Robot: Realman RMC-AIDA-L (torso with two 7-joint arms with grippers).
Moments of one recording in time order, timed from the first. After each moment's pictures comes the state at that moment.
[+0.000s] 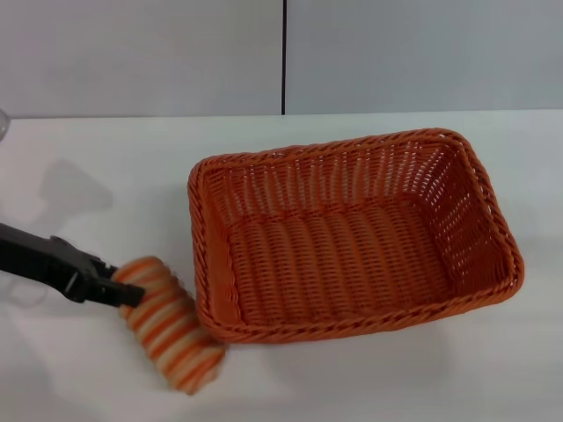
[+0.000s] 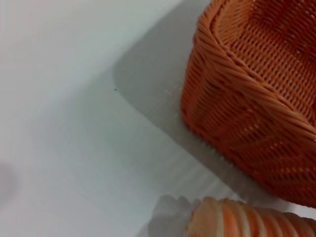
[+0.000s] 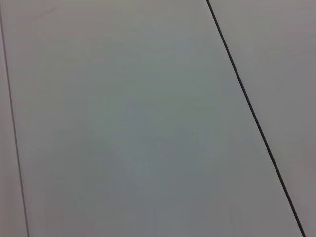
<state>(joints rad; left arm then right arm) -0.56 -2.04 0.71 0.96 2.58 1.76 -1.95 0.06 2.07 -0.65 -0.47 2.14 1.69 -2.16</state>
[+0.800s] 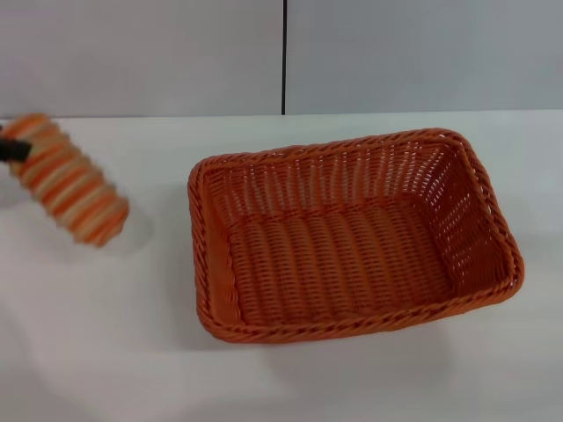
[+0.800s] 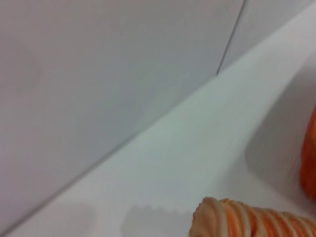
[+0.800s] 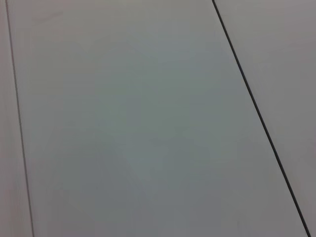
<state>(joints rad) -0.62 -1.90 0.64 1.23 2.58 1.80 -2.02 0.07 2.07 -0.65 -0.48 2.14 1.70 -2.16</state>
